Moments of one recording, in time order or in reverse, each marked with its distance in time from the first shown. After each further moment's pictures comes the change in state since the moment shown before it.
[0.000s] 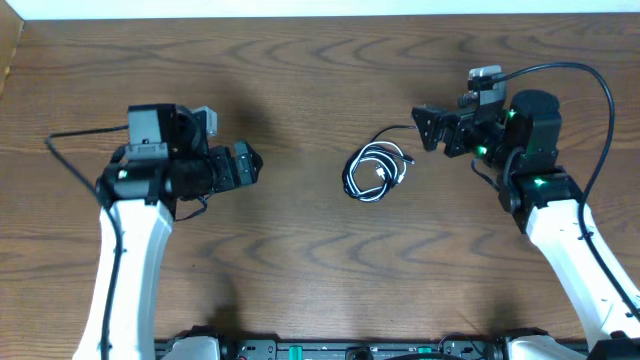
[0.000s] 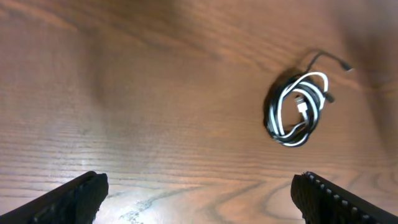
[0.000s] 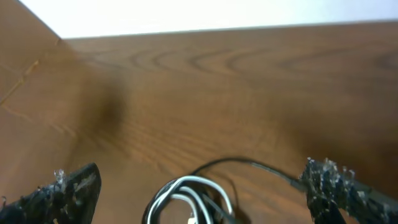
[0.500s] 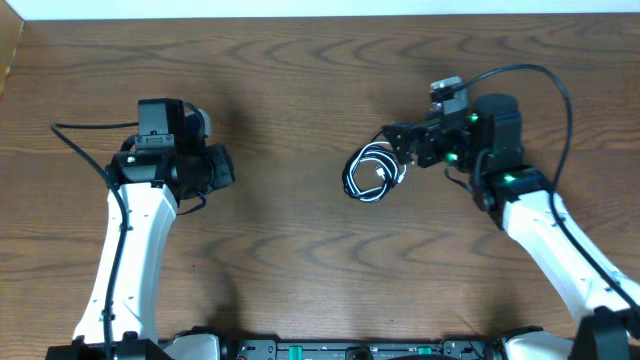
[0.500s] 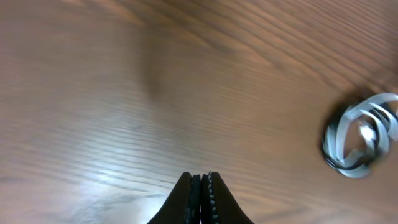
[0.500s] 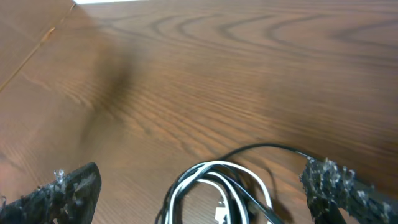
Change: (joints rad) left arm 0.000 0.066 0.000 0.015 -0.187 -0.055; right arm 0.116 0.088 0.000 0.031 0.000 0.000
